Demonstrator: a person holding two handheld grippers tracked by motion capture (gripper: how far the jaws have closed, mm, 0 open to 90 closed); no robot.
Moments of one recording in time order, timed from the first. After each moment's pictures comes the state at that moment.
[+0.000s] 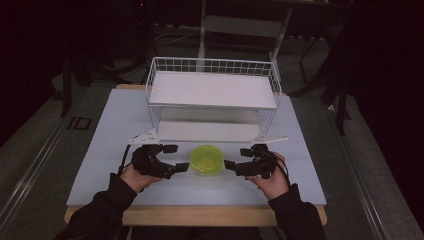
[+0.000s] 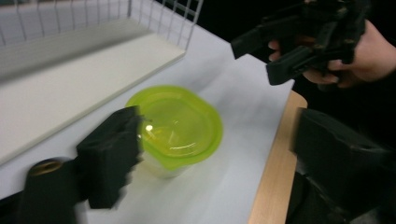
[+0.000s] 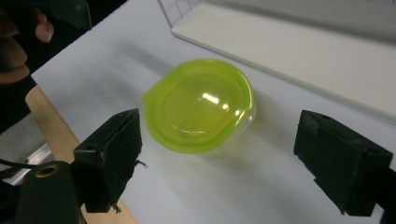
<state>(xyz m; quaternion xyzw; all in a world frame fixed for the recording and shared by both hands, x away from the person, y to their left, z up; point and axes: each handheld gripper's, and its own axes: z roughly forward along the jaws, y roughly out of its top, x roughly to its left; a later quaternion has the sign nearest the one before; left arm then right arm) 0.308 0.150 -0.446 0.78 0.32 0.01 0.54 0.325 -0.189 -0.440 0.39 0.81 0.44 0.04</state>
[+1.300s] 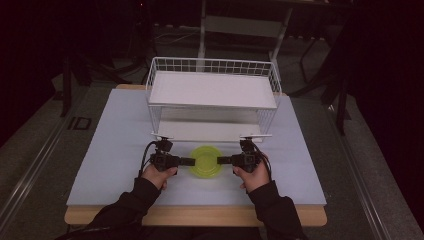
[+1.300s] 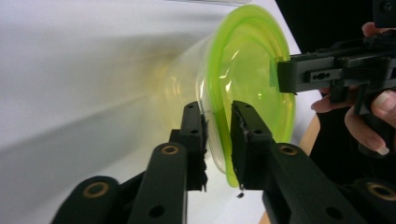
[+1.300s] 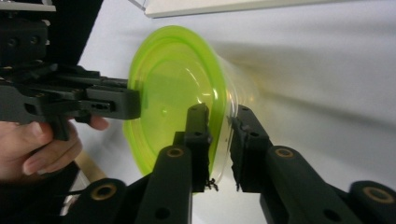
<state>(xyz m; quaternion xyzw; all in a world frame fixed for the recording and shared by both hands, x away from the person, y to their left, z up) 0.348 0.126 -0.509 0.71 0.52 -0.13 0.45 0.362 -0.164 -0.486 0.54 0.73 0.40 -0.11</state>
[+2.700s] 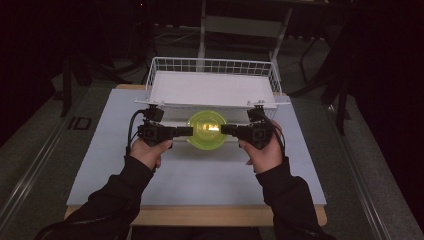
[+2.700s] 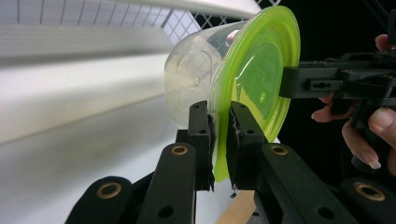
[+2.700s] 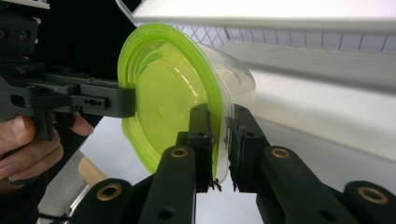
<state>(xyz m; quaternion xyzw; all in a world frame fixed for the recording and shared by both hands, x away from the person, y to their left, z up) 0.343 0.132 -0.364 0.70 0.49 -0.06 0.51 0.349 -0.153 -0.341 0.48 0.75 0.46 0.01</state>
